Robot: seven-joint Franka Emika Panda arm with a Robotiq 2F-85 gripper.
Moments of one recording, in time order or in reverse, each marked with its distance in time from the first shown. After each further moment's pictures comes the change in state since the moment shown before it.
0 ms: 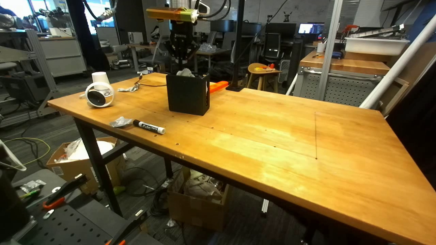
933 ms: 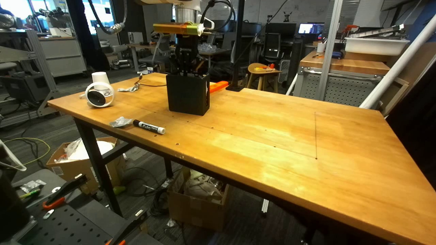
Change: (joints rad) arm -0.007 0.062 -0.016 -0.011 -0.058 0.000 0.000
